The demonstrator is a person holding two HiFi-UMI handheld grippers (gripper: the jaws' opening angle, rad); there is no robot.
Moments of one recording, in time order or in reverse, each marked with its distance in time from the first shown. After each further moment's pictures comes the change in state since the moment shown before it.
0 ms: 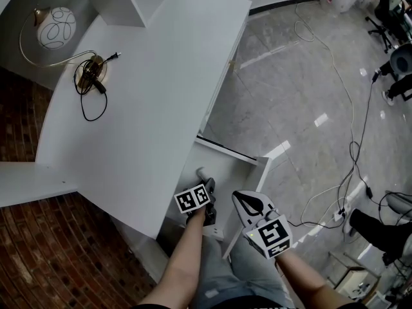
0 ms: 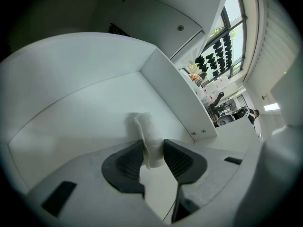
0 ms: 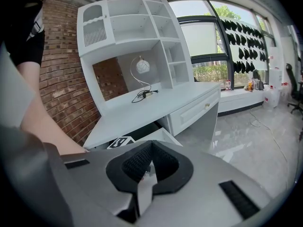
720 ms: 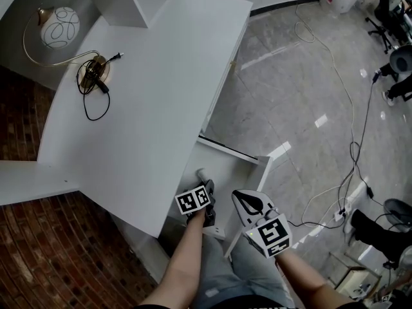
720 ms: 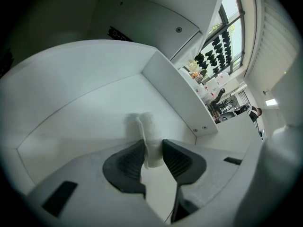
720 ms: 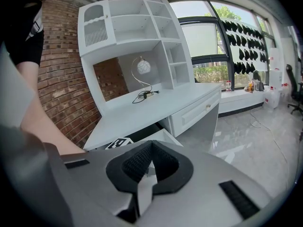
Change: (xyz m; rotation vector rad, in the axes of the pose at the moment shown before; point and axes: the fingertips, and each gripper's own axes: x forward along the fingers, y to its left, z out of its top) left arm -0.011 0.008 -0.003 0.035 0.006 0.032; right arm 0.000 0.007 0.004 -0.002 -0.002 -0.004
